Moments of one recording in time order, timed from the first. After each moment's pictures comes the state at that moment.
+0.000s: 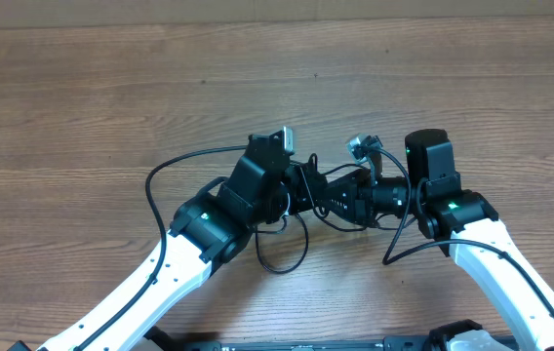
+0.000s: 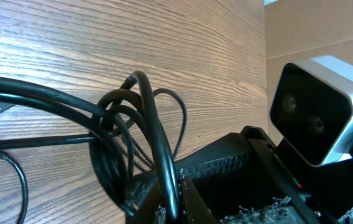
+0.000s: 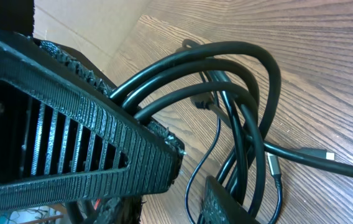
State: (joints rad) left arm -0.70 1.30 0.97 -0.31 0.25 -1.00; right arm 0.27 1.28 0.76 -0.28 -0.98 0.10
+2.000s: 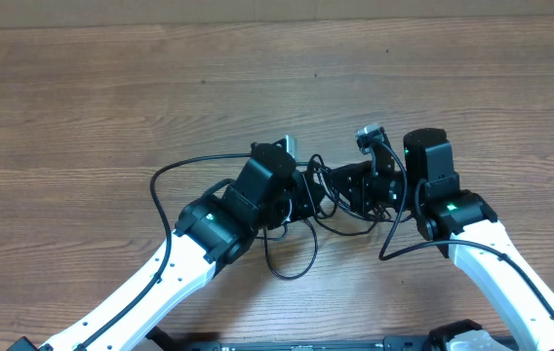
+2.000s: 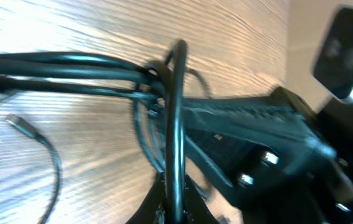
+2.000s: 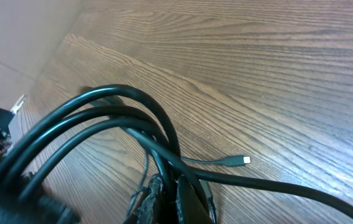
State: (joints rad) left arm -0.71 1.31 0.97 -0.38 0.23 -1.02; right arm 0.28 1.27 0.76 -0.24 -0.67 0.17
